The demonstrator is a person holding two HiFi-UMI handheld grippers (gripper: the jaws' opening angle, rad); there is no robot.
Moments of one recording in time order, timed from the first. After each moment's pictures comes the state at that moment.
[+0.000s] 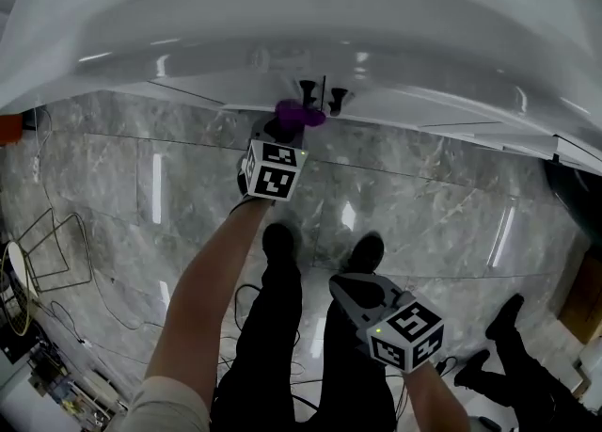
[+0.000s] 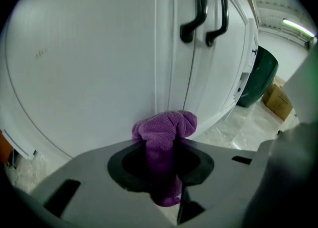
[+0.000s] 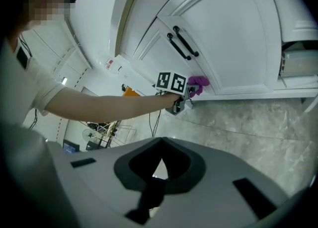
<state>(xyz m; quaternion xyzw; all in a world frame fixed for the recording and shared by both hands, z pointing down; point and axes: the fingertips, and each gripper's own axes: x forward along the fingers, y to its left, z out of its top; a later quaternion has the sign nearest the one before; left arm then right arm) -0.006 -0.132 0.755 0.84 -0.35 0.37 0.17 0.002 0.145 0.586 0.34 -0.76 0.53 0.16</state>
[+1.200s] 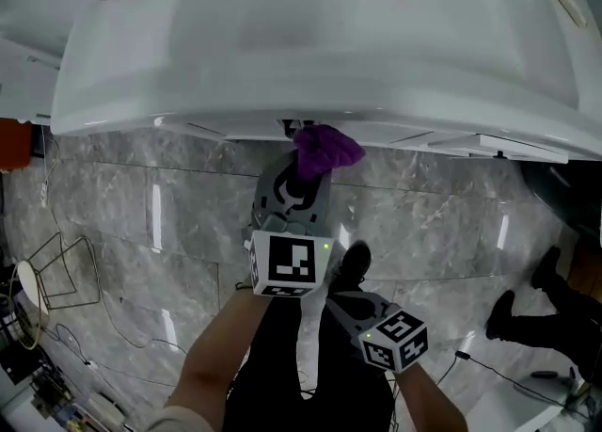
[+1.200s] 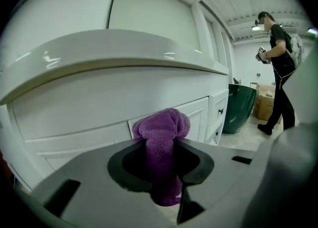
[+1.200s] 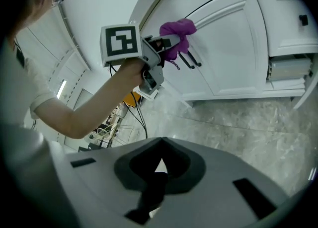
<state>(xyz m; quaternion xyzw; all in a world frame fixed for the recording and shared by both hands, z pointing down) 0.073 -0.066 0.460 0.91 -0.35 0.23 0.02 0.018 0.185 0.513 0.35 -0.75 0.55 0.16</state>
